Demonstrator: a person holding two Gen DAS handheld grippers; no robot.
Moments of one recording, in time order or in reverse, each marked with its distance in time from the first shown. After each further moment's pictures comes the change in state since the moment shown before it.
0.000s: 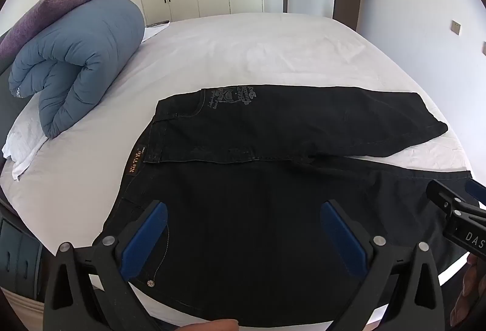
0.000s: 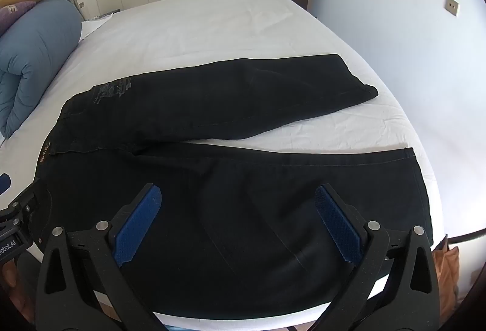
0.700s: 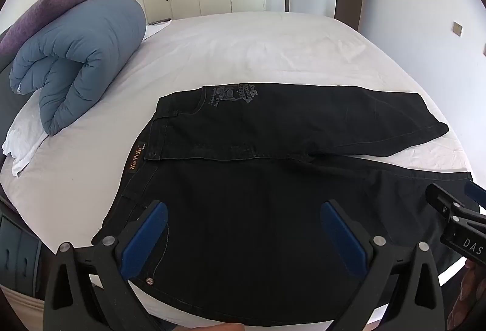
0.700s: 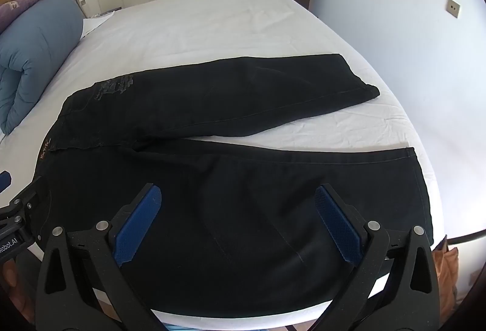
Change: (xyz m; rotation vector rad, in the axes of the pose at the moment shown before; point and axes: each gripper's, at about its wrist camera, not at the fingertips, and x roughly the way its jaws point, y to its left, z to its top) left arm 0.000 0.000 -0.005 0.018 -0.011 0.024; right arm 0.002 0.003 -0.002 -0.010 0.003 -0.003
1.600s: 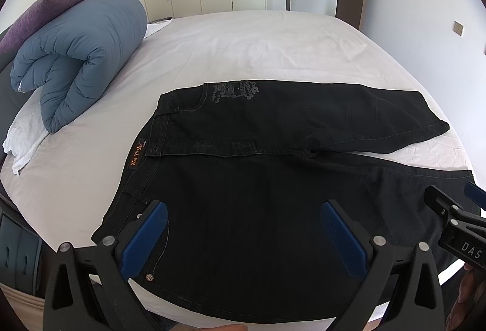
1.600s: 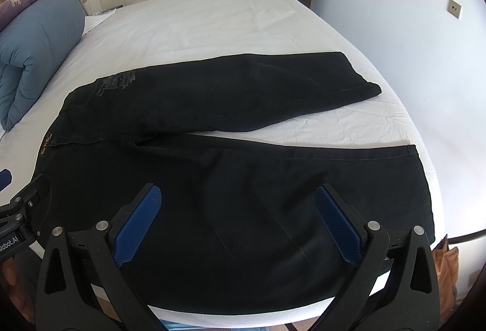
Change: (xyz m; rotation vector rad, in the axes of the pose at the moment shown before) left arm -0.002 -0.001 -0.003 -0.004 0.007 0.005; right arm 0.000 0.004 -0.007 -0.010 0.002 0.003
